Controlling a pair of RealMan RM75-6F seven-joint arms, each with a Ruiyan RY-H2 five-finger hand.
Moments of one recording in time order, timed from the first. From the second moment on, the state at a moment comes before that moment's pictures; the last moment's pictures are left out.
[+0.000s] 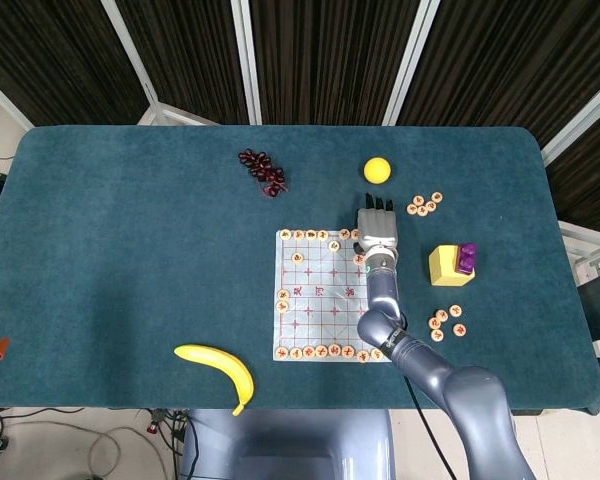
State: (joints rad) left arm 0.02 -1.18 -0.18 -1.80 1.28 1.66 0.24; right arm 1.14 -2.03 0.47 -0.53 -0.43 0.68 -0.72
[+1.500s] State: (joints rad) left arm 0.01 -1.19 -0.18 -1.80 1.27 1.66 0.25; right arm 1.17 -2.09 0.56 -0.39 -0.48 0.61 -0.73
